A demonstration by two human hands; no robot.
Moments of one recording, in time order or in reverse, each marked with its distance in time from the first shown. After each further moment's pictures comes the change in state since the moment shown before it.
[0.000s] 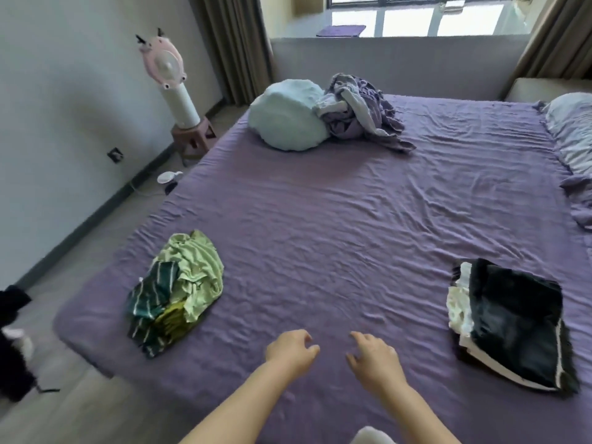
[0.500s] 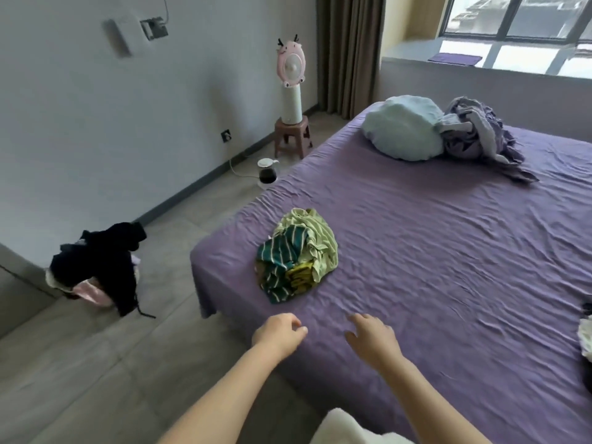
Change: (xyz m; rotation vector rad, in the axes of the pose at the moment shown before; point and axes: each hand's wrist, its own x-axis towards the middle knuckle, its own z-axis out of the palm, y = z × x) left_hand -0.148 -0.323 -0.059 -0.297 0.227 -0.163; right_hand -0.069 -0.298 0.076 -0.102 -0.016 -0.251
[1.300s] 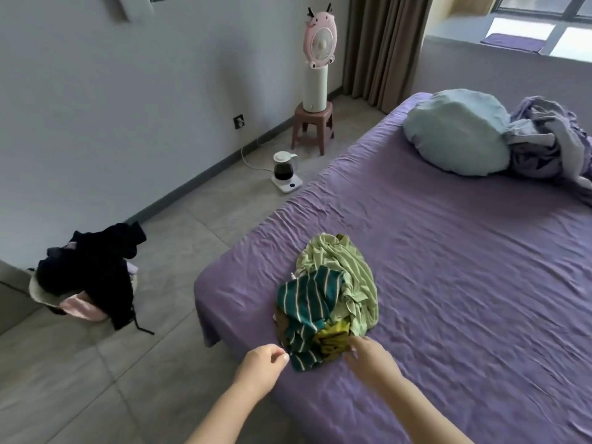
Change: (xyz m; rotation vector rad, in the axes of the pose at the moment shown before) left_hand 0.184 -0.093 -0.082 -0.216 -0.021 -0.102; right_hand 0.217 -0.084 -0.005 0.042 -0.176 -0.025
